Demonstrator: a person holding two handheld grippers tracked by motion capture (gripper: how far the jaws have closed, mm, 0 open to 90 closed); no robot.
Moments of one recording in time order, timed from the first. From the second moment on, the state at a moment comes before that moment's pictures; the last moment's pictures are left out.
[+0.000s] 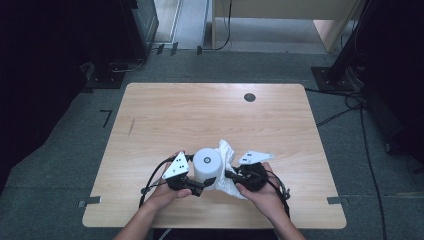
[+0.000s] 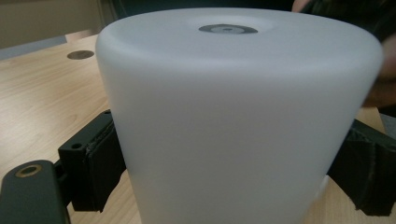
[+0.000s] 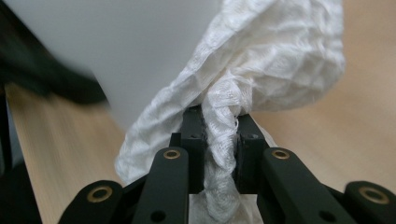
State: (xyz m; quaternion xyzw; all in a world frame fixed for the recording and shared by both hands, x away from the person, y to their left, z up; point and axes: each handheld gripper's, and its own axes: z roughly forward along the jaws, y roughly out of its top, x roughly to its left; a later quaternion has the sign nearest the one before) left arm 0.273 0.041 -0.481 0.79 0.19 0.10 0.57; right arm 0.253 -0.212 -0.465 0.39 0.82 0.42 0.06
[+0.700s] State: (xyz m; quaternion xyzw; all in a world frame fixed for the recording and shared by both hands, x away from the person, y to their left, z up) left arm 0.274 0.037 -0.495 0.81 0.17 0.13 0.54; right arm 0.256 -0.213 -0.476 0.39 0.81 0.43 0.08
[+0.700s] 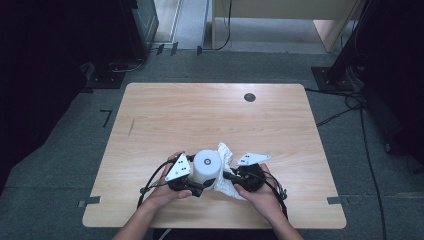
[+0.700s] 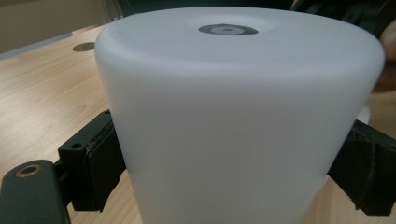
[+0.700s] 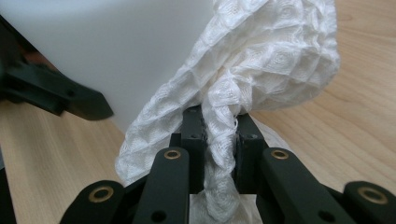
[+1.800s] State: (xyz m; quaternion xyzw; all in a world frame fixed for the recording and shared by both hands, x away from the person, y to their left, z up) left arm 0.261 0.028 -0.491 0.77 0.26 0.17 0.55; right arm 0.260 -0.235 -0.465 0.40 0.79 0.45 0.09
